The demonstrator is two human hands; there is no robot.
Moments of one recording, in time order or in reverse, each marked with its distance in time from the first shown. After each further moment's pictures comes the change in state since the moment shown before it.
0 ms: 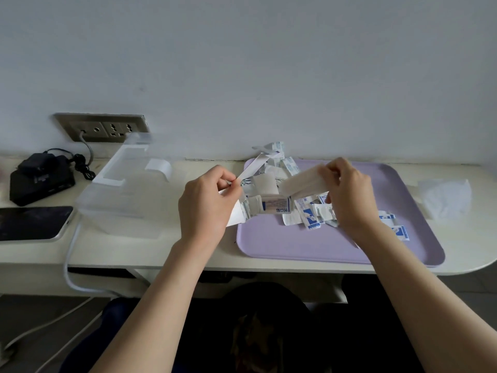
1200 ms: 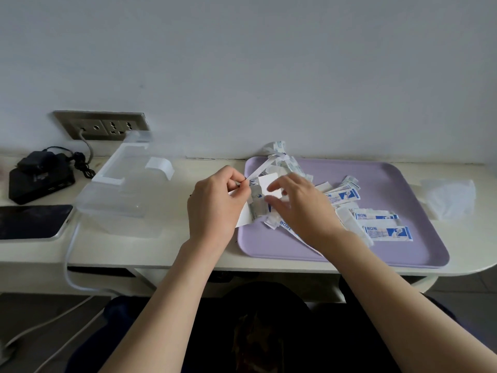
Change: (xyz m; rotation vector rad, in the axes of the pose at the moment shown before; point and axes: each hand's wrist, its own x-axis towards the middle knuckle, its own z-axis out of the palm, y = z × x) left_hand -0.002 0.004 0.007 -0.016 -0.012 0.025; right_hand -0.020 -0.026 0.041 -0.199 -0.284 -0.307
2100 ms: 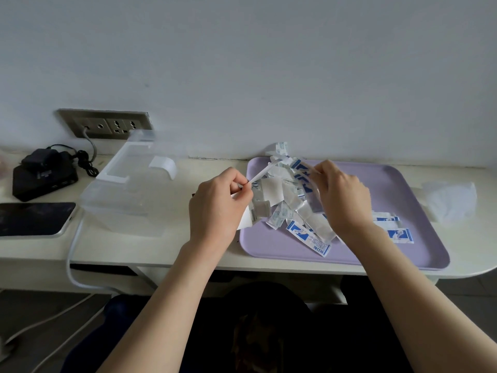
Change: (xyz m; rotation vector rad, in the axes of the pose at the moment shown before) left_hand -0.003 -0.001 -0.004 0.018 -0.044 0.002; right_hand 0.002 0.024 -0.030 -0.136 0.194 0.238
